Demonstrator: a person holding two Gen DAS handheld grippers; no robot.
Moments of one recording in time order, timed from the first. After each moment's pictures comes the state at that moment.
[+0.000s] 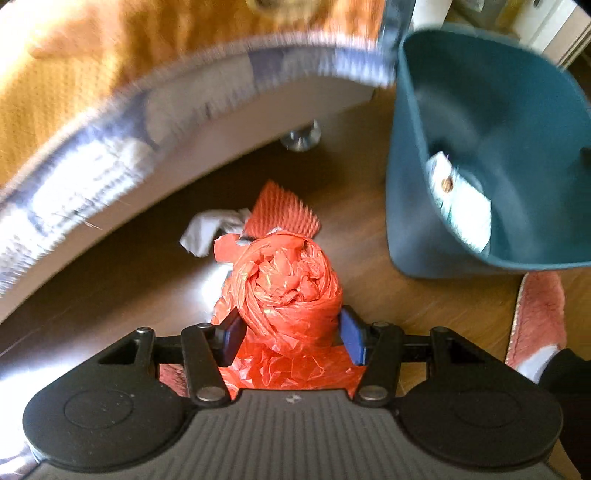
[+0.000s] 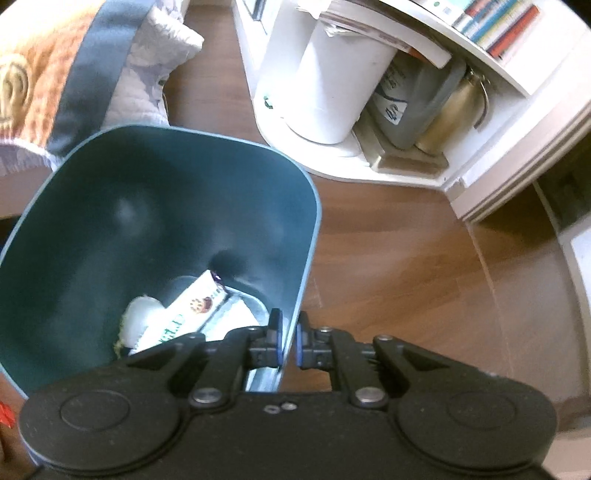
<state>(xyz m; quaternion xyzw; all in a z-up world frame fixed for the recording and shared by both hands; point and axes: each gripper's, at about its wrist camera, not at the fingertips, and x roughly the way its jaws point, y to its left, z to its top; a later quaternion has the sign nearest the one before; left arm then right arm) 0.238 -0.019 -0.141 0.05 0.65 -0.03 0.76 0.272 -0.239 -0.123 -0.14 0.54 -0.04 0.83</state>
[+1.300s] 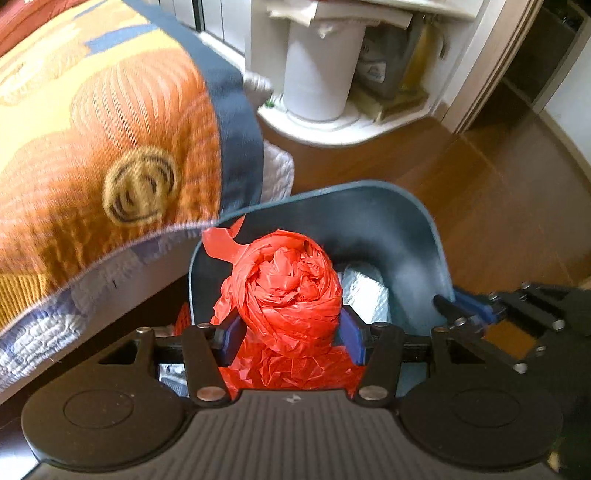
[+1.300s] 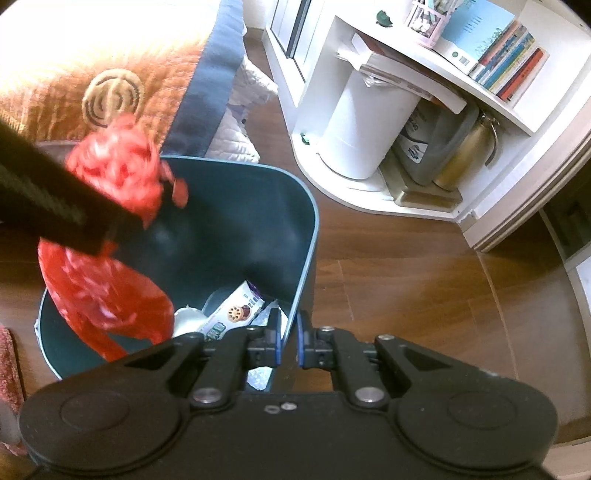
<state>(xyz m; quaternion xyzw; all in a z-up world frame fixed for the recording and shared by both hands) 0.283 -0.116 -0.071 0.04 0.57 -0.14 0.81 0.220 -0.178 -0.084 -0.16 0.50 0.00 0.85</state>
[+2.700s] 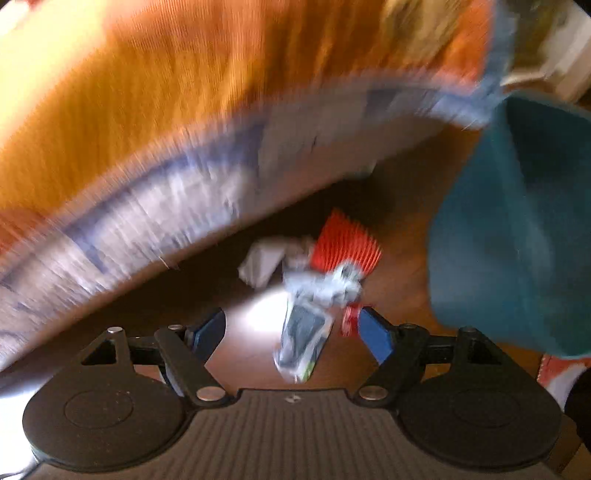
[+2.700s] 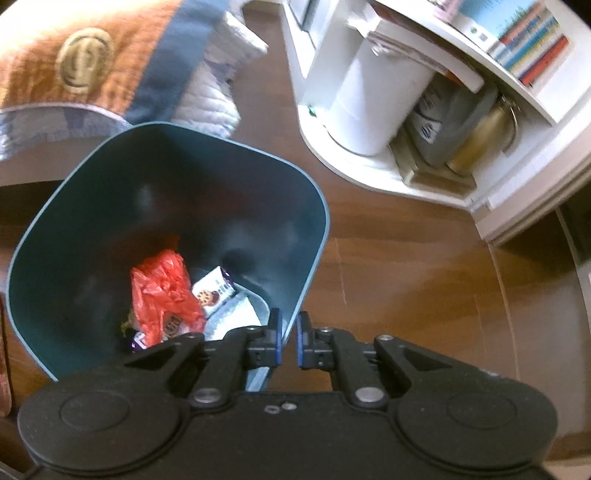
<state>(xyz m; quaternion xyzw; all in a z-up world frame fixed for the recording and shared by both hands) 0.277 0.050 -0.181 0.05 0.65 -0.01 0.76 0.243 -0.223 -0.113 -0.17 0.54 0.02 0.83</state>
